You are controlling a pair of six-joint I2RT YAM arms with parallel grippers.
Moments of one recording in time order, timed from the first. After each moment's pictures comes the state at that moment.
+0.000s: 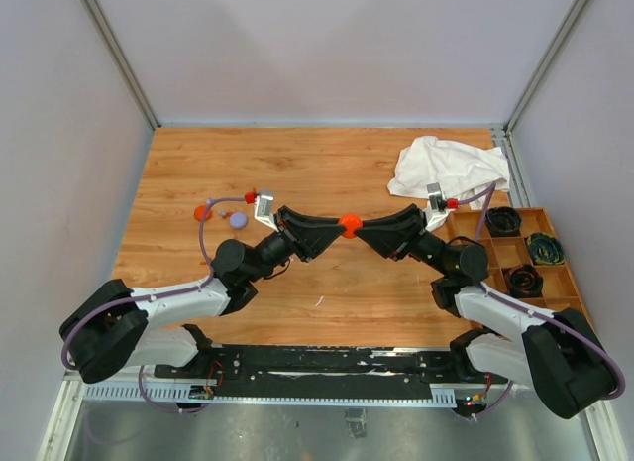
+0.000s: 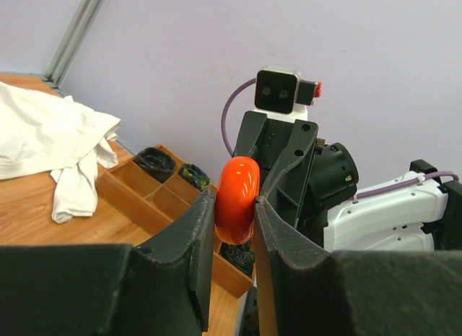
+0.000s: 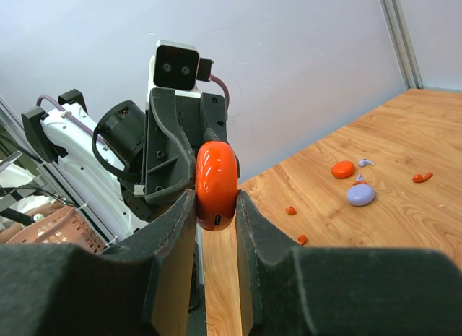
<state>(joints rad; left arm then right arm) -0.85 1.22 0.43 1.23 0.16 -0.78 0.48 1.11 0.30 1.37 -0.64 0.89</state>
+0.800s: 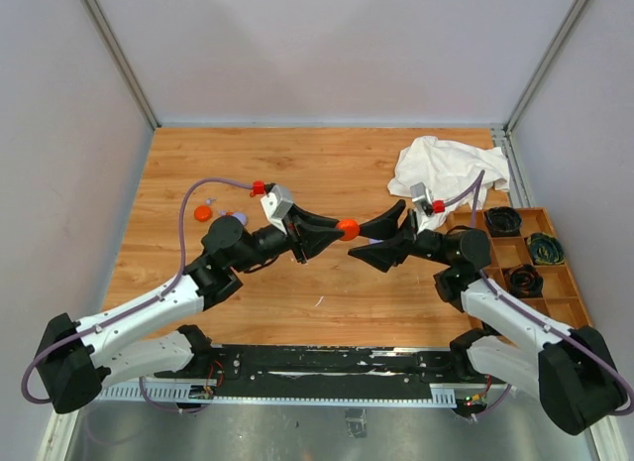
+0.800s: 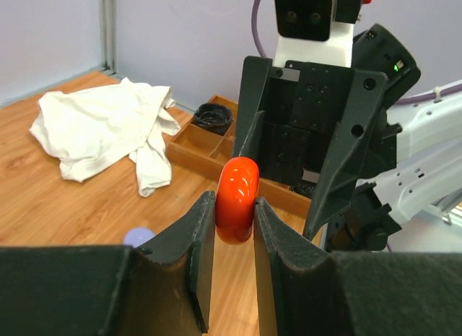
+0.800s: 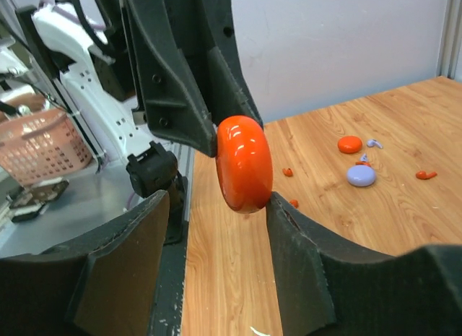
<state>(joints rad) -0.85 0.99 0.63 0.57 0.29 -0.33 0.48 1.05 0.40 1.14 -0.90 0.67</state>
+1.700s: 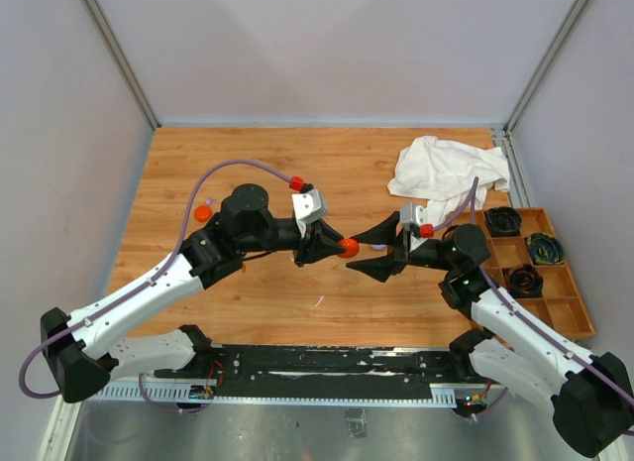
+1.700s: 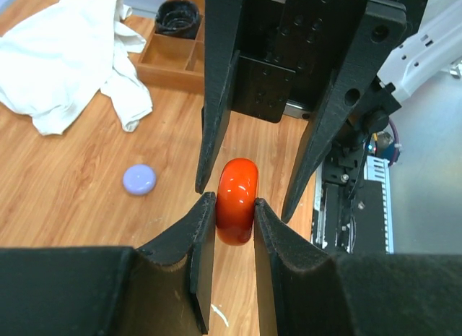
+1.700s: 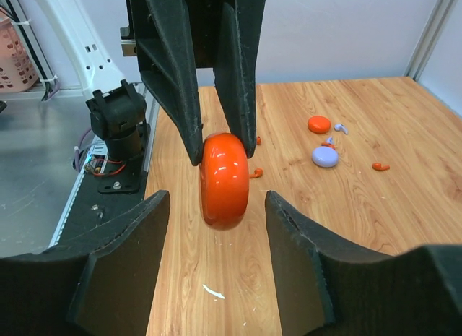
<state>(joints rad) -0.85 1.07 0.99 -0.12 0.51 0.03 0.54 0.87 0.46 0.64 -0.93 0.16</state>
